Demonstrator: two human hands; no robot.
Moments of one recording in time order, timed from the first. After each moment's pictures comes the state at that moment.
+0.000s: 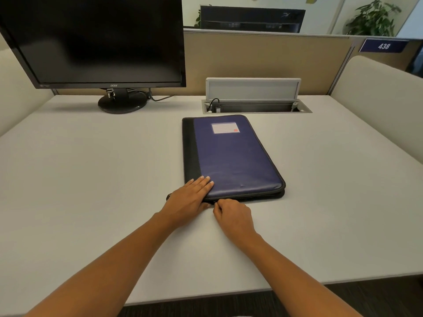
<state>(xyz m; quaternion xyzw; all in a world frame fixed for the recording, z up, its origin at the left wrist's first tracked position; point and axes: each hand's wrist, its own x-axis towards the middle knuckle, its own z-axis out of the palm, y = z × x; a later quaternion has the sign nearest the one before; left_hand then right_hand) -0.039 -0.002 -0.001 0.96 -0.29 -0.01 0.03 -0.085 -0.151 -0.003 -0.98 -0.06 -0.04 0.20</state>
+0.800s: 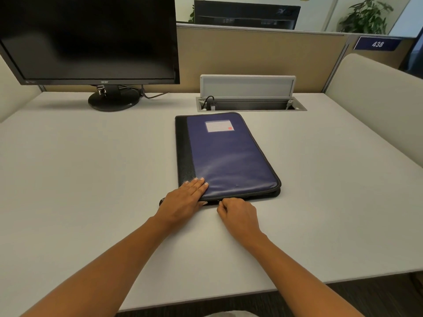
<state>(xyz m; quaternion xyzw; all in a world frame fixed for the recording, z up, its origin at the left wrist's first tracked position) -0.041 -0.007 -0.004 0.96 -0.27 0.01 0.04 -0.083 -0.171 -0.001 -0.98 -0.03 -0.04 0.18</state>
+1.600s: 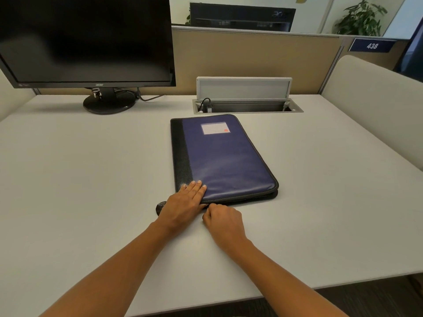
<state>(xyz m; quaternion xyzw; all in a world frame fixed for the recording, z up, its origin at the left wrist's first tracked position) -0.040 -0.020 -0.009 0.97 -0.26 -0.01 0.01 -0.083 -0.148 -0.006 -0.99 -0.06 -0.01 0.15</state>
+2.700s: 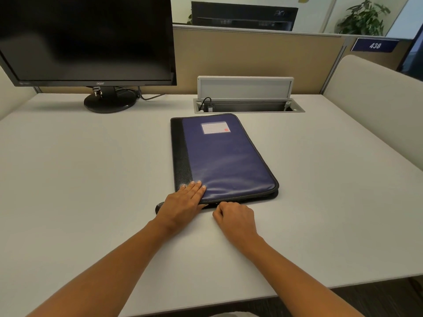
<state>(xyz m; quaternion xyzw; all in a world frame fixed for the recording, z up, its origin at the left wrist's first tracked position) -0.040 -0.016 -0.009 0.96 -0.27 0.00 0.04 -0.078 -0.172 -0.007 -0.99 -0.03 -0.04 0.16</state>
